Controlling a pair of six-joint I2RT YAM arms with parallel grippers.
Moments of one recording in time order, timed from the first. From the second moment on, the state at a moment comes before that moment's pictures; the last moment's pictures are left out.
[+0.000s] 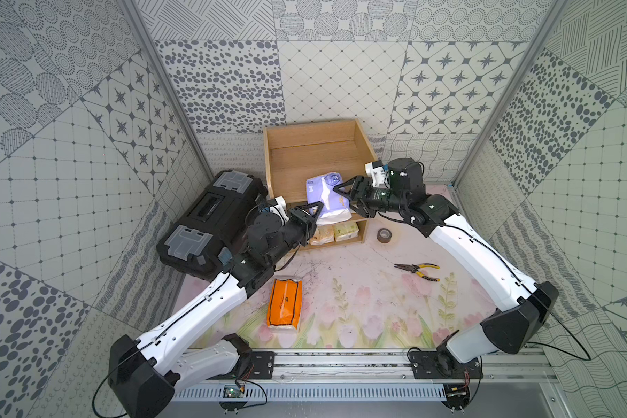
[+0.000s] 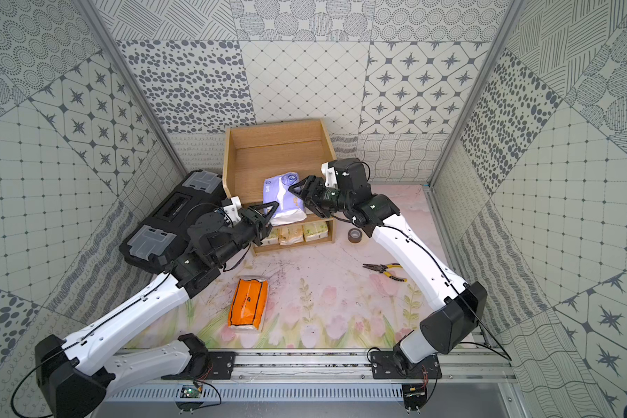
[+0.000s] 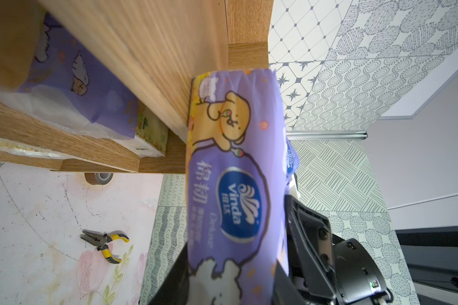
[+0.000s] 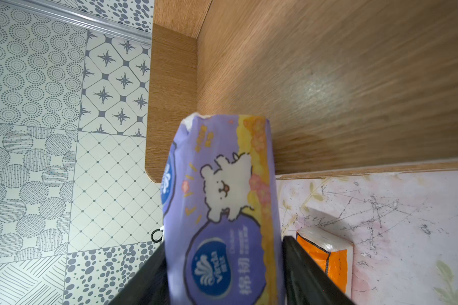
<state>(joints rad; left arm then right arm) -0.59 1.09 0.95 0.10 0.04 -1.49 0.59 1.54 1.65 -0.49 -0.44 1.10</state>
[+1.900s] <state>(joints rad) -0.59 0.41 0.68 -0.79 -0.01 -1.16 1.13 1.35 0.62 0.11 0.16 1.25</state>
